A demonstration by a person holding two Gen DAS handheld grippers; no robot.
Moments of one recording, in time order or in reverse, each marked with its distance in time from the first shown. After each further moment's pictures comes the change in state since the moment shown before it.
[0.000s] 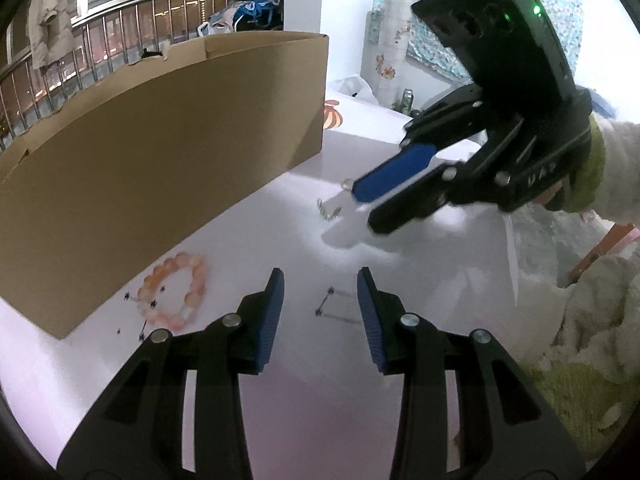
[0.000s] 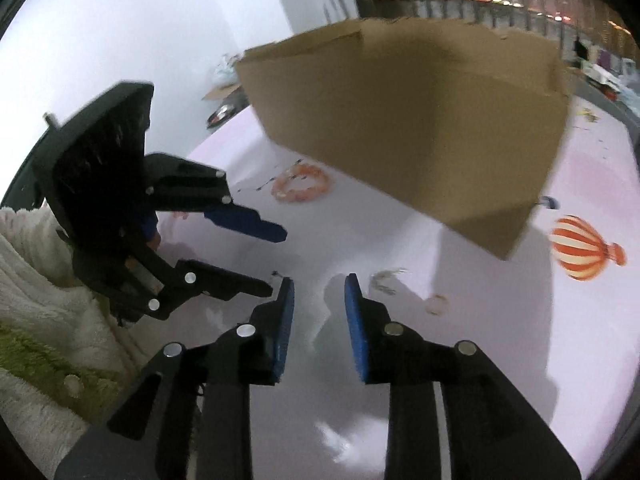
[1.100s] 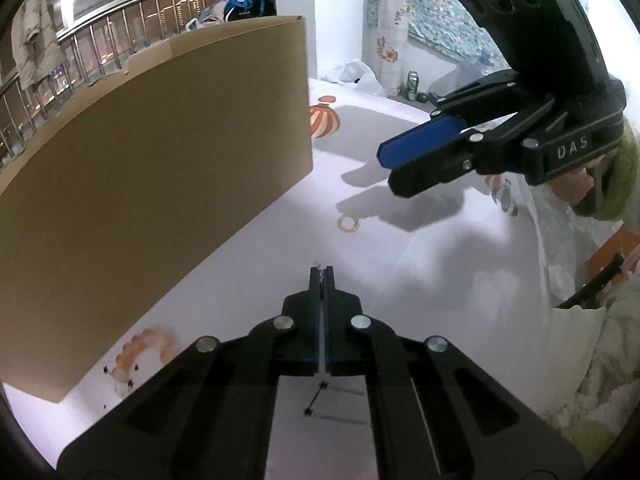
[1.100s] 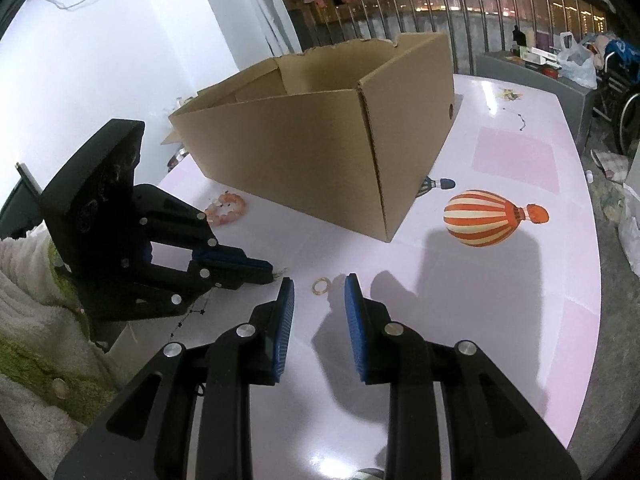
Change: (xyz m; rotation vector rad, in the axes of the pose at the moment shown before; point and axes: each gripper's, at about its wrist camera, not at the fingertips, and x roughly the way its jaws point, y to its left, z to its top) left arm 0.039 -0.015 0.024 0.044 0.060 0.049; right arm -0.031 -0.041 -0.022 0.114 -0.097 -0.077
